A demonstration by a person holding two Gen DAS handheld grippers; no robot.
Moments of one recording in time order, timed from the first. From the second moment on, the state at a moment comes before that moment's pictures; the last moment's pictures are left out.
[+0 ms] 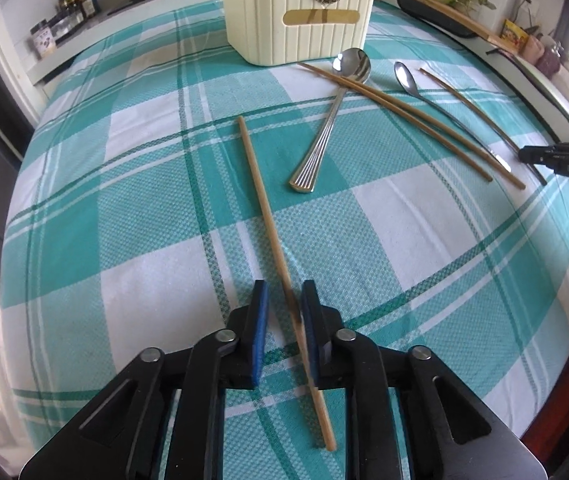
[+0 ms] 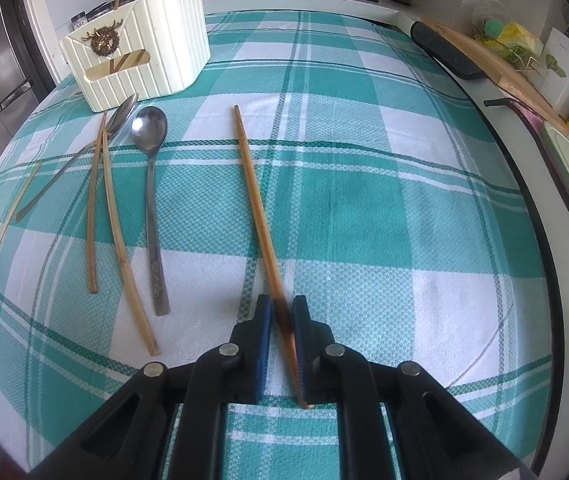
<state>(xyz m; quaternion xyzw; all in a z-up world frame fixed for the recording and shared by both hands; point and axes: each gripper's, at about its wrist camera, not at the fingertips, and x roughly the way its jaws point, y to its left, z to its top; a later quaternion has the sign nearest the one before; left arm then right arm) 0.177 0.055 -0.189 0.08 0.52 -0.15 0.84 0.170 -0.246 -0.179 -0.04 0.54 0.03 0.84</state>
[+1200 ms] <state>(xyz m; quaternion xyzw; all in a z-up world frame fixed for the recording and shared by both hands) 0.257 0.078 -0.145 0.00 0.47 -0.14 0.87 0.269 -0.211 -0.112 -0.05 0.48 0.10 0.87</state>
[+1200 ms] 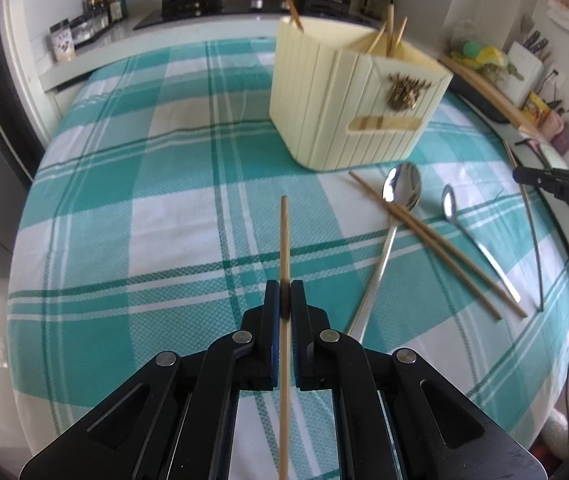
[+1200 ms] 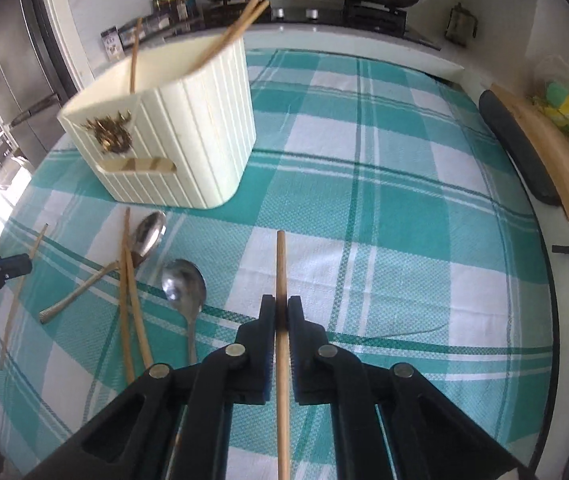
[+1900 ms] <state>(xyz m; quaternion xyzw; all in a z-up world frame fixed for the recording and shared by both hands) 0.209 0.088 0.001 -0.05 0.29 -0.20 0.93 0.201 -0.204 0.034 -0.02 0.30 0.14 0.94</state>
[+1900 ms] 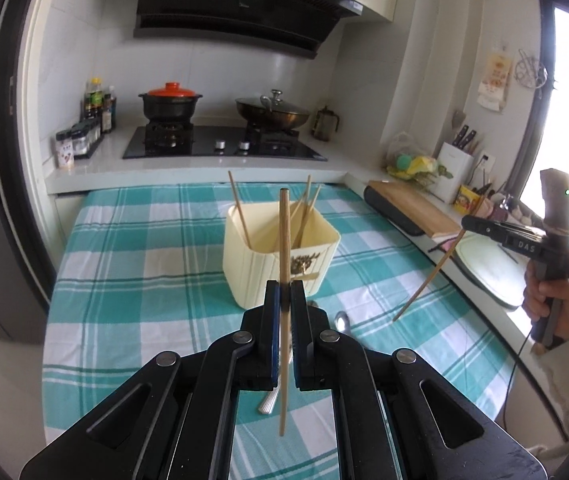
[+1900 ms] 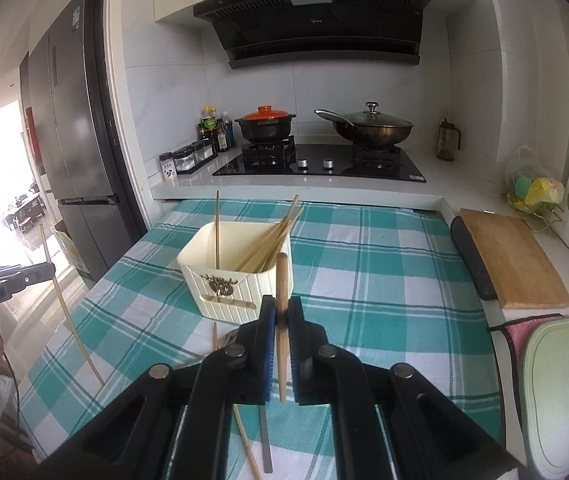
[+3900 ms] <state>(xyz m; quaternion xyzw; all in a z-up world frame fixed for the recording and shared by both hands) 0.173 -0.020 -0.204 0.09 0.44 -0.13 0.88 0.174 -0.260 -0.187 -0.05 0.46 0.00 0.89</state>
